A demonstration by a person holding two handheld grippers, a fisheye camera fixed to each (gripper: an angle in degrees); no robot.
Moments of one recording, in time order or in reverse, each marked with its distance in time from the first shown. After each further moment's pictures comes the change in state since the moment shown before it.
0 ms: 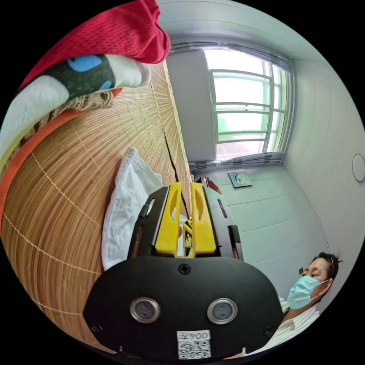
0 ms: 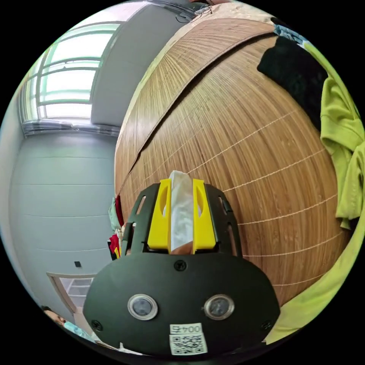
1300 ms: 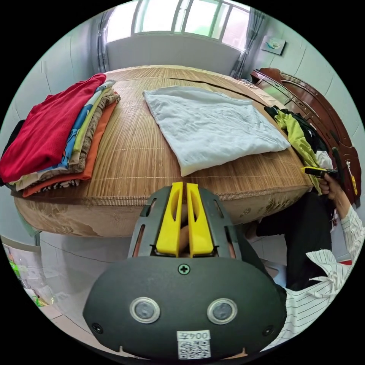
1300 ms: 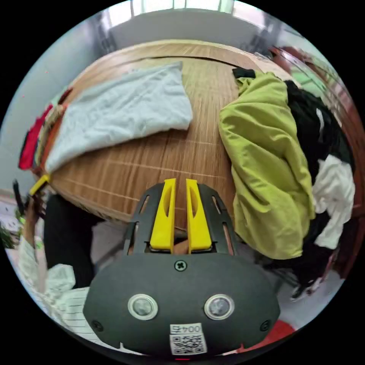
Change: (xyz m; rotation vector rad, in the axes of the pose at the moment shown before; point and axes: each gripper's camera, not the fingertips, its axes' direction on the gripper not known) left arm 0.229 0.385 0.038 -0.373 -0.940 0.739; right arm -0.005 0.343 -0.029 -0.045 0.679 -0.472
